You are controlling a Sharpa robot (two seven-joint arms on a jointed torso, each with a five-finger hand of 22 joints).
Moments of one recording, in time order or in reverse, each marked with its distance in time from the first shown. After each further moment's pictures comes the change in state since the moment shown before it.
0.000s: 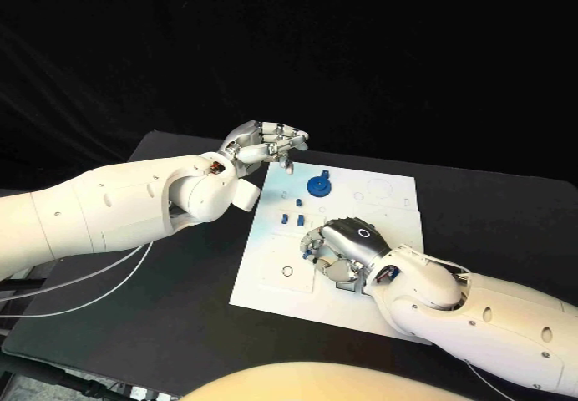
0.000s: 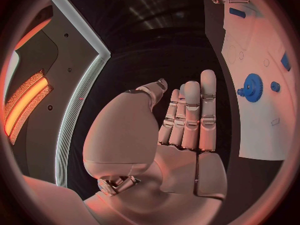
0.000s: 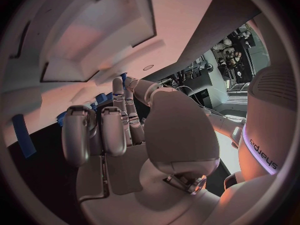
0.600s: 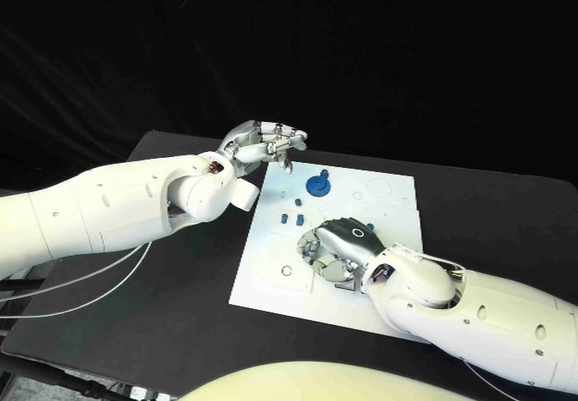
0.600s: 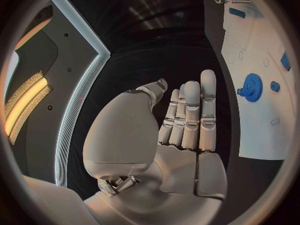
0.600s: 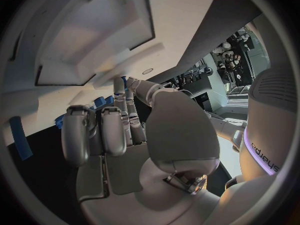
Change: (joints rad) left arm 0.000 -0.001 0.000 -0.001 0.000 0.000 -0.003; left_hand 0.000 0.000 0.000 0.000 0.000 0.000 0.000 0.000 0.001 0.000 0.000 0.000 0.001 0.000 0.000 0.000 0.000 0.000 0.000 0.000 -0.004 -0.001; right arm 0.004 0.013 -0.002 -0.003 -0.024 0.038 -0.022; right_hand -0.034 -0.024 -0.011 0.011 -0.004 -0.027 0.021 -0.013 -0.001 -0.029 0.012 -0.037 -0.006 0.000 0.001 0.000 -0.007 0.000 0.004 0.004 -0.011 0.000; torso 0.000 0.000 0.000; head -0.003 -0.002
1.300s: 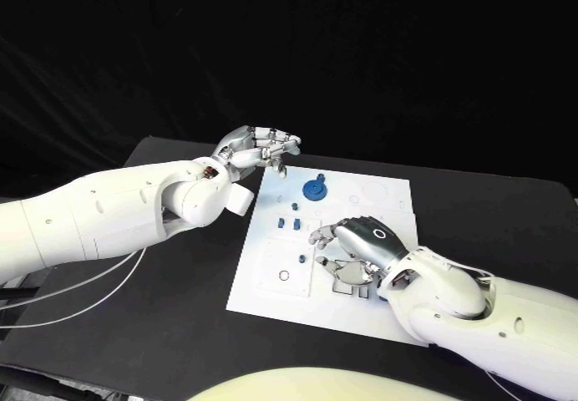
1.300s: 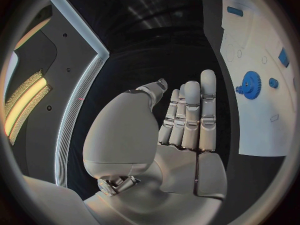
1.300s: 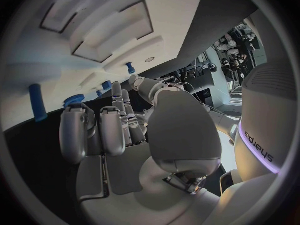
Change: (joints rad) left arm 0.000 -0.006 0.000 -0.005 0.000 0.002 -0.006; left_hand 0.000 0.000 0.000 0.000 0.000 0.000 0.000 0.000 0.000 0.000 0.000 0.004 0.001 -0.003 0.004 0.000 0.000 0.000 0.000 0.000 0.000 0.000; right arm 0.017 -0.125 0.012 0.114 -0.011 -0.068 -0.018; right_hand -0.040 -0.046 -0.025 0.008 0.013 -0.095 0.009 -0.065 -0.034 -0.074 0.019 -0.021 -0.014 0.001 0.019 0.000 -0.012 0.000 -0.006 0.019 -0.036 0.000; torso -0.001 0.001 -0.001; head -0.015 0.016
